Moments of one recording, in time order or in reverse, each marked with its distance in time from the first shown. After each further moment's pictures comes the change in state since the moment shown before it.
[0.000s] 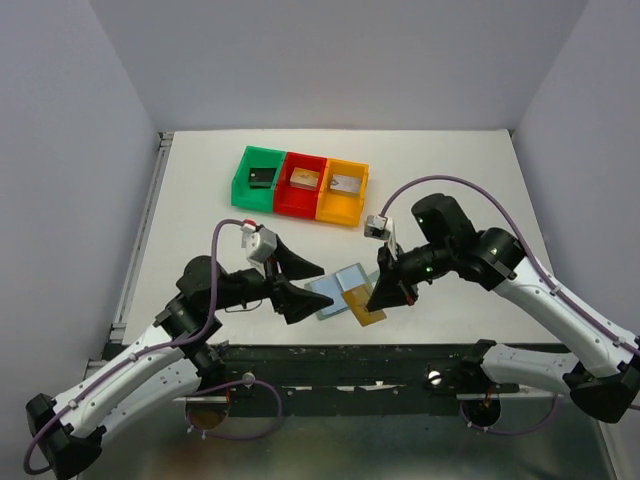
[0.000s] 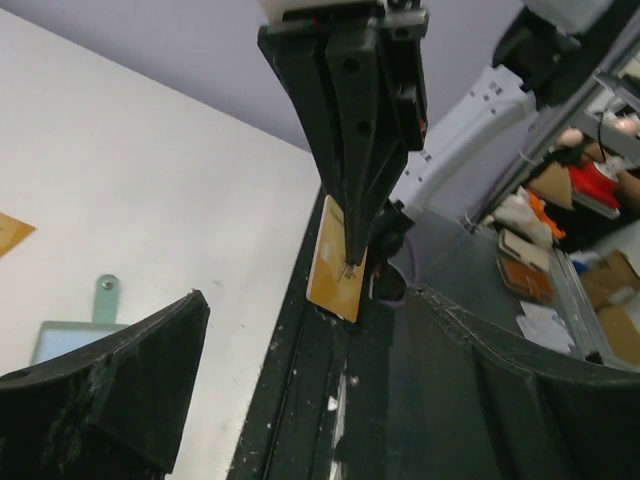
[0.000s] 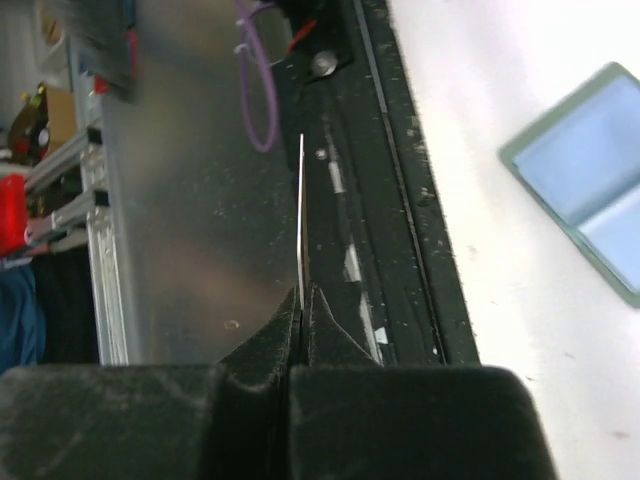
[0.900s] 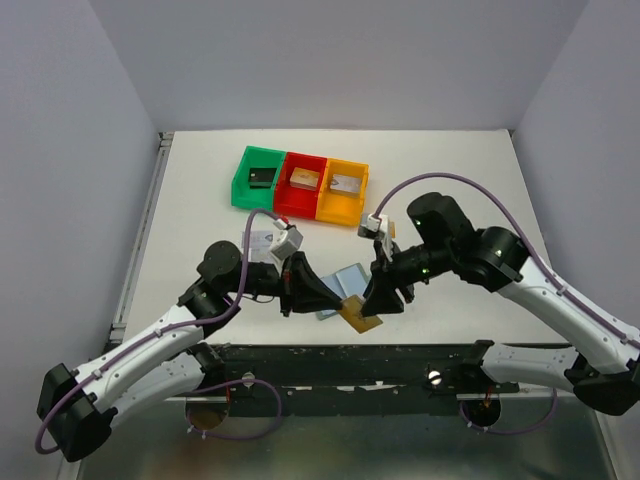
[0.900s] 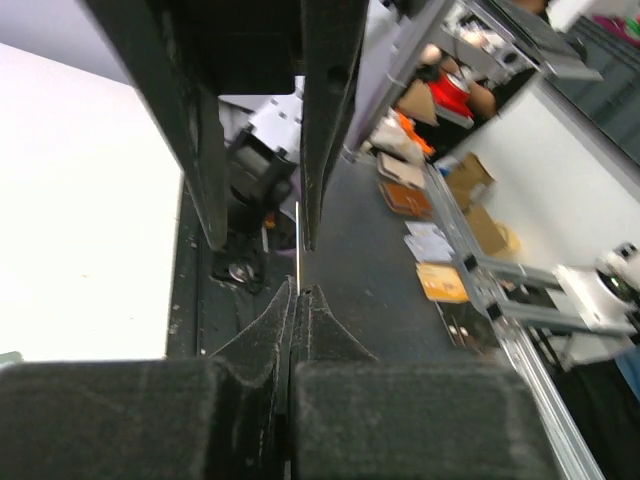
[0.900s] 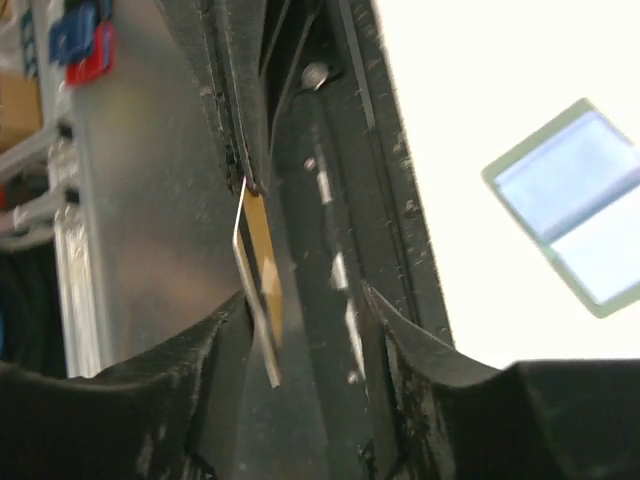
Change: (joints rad) left arm 0.007 0.270 0.045 0.230 0.454 -0.127; right arm 0.134 0.054 0.131 -0.077 0.043 -0.047
